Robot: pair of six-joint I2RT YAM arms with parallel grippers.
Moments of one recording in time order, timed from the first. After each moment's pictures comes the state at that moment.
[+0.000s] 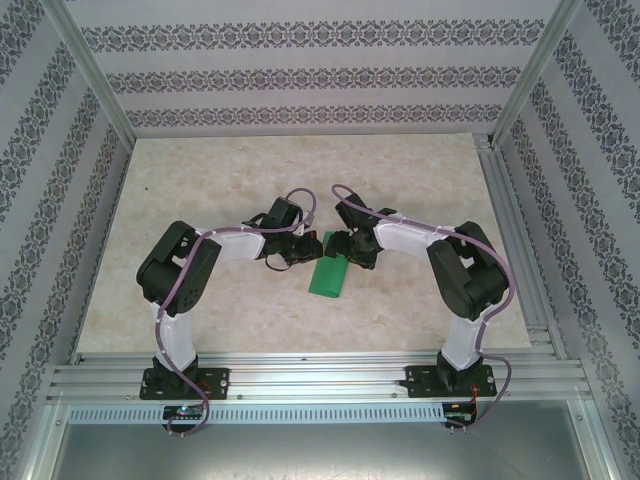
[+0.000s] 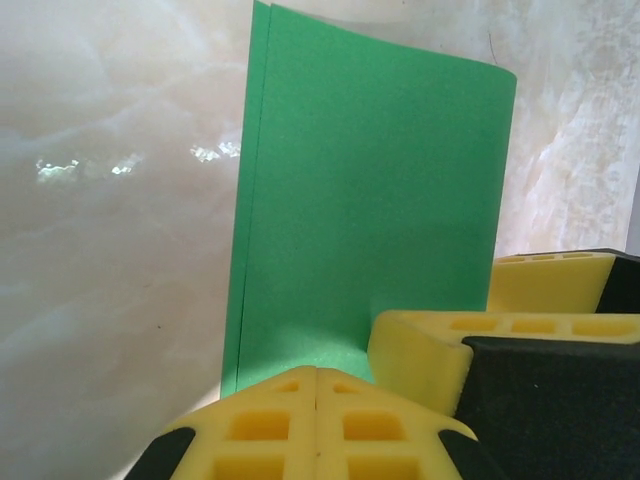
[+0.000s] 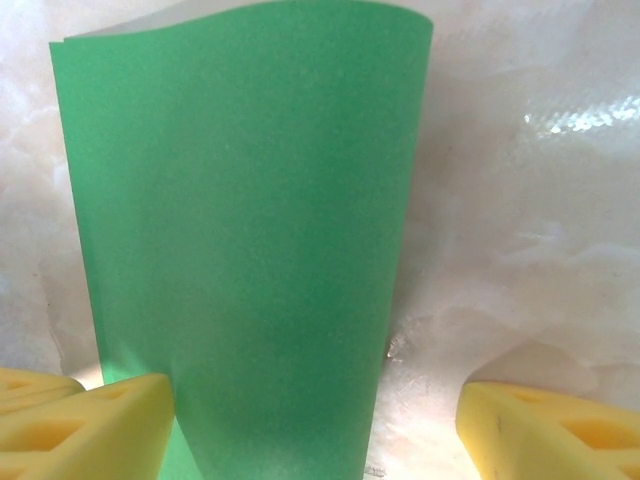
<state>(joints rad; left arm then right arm) -0.57 1.93 1.07 -0.07 0.54 -0.75 0.58 1.86 1.14 -0.54 -0.10 0.79</state>
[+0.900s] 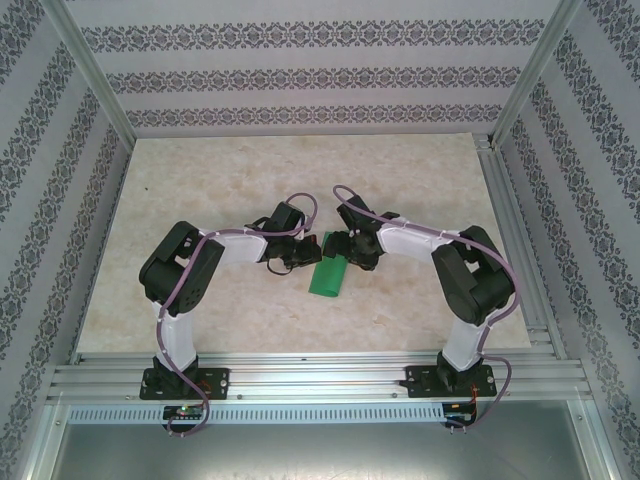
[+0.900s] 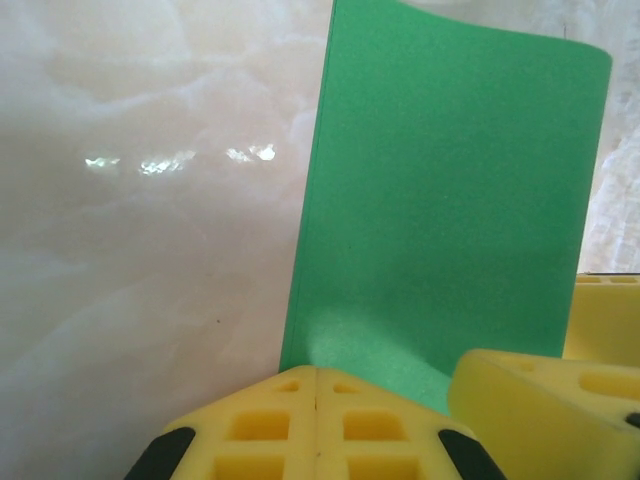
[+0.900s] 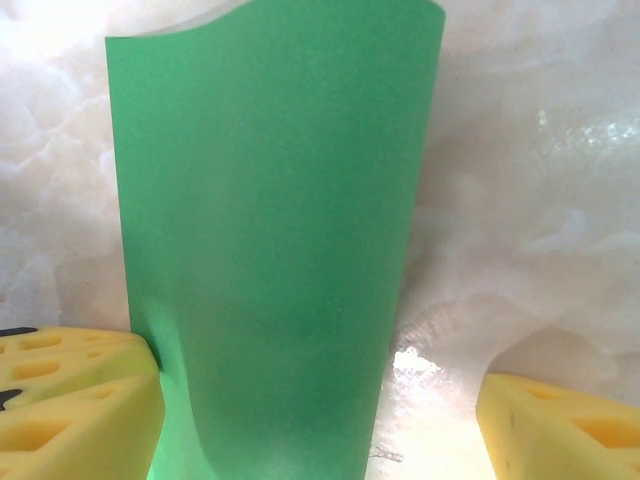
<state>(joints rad) -0.58 1.94 1.05 -0.07 0.47 -0.77 0.58 1.80 1.08 -0.48 -0.11 0.78</state>
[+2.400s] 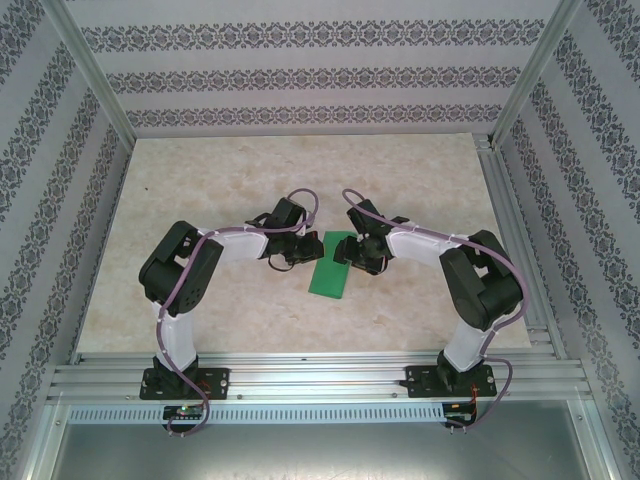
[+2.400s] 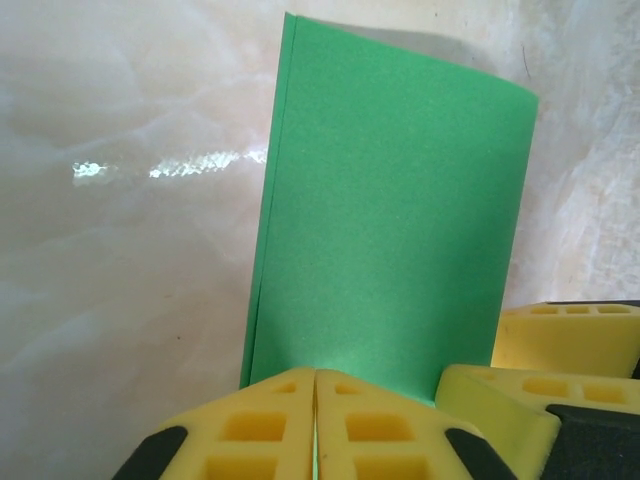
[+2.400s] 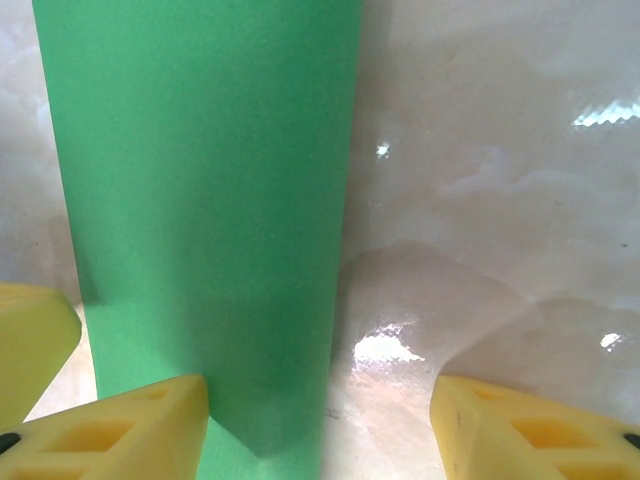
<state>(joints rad) -0.58 1.93 1.09 -0.12 0.47 -0.76 0.54 1.76 1.01 -0.47 -0.17 0.76</state>
